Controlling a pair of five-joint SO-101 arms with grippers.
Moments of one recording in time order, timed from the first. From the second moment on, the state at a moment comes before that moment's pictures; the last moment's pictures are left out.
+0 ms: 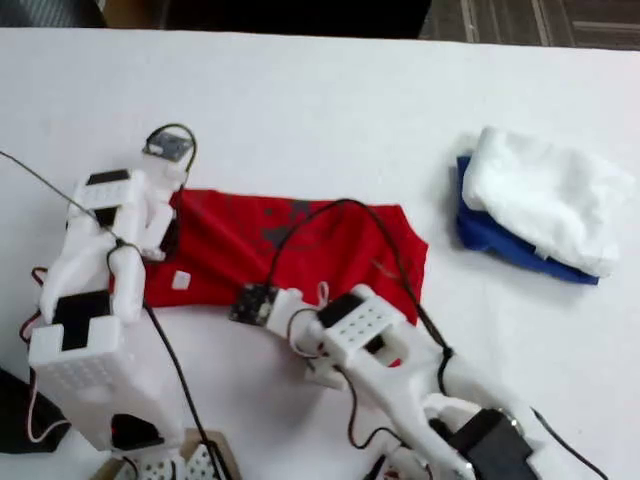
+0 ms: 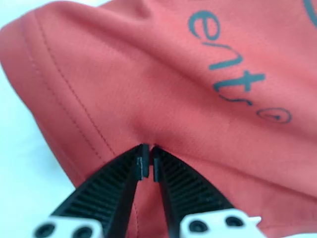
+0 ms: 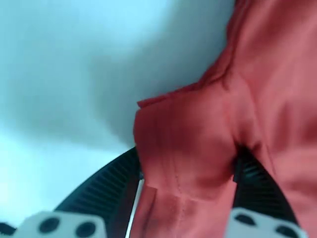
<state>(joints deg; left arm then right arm) -17.9 18.1 16.4 60.3 -26.5 -43.3 -14.6 57.9 56.0 34.6</state>
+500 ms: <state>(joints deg) -17.9 18.1 16.4 60.3 -26.5 -35.3 -6.0 46.9 57.7 35.9</state>
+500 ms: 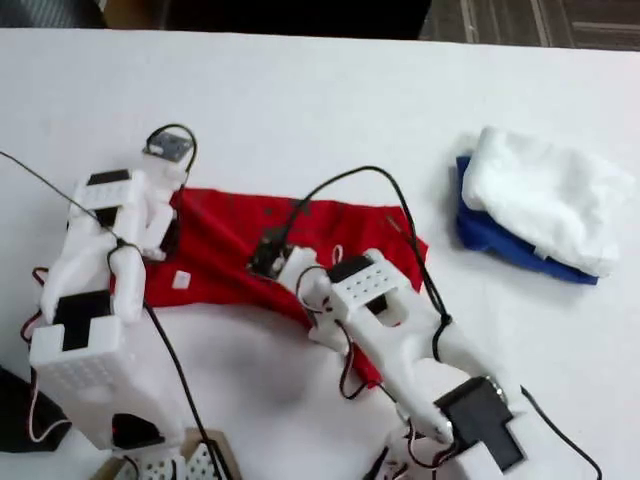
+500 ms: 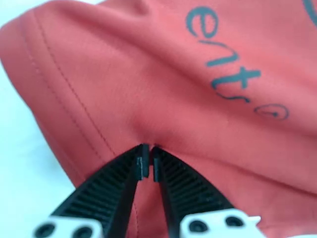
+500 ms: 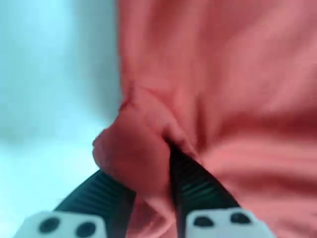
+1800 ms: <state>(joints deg) -17.9 18.1 16.4 60.3 -26.5 -18.2 30.8 -22.7 84.2 47.8</state>
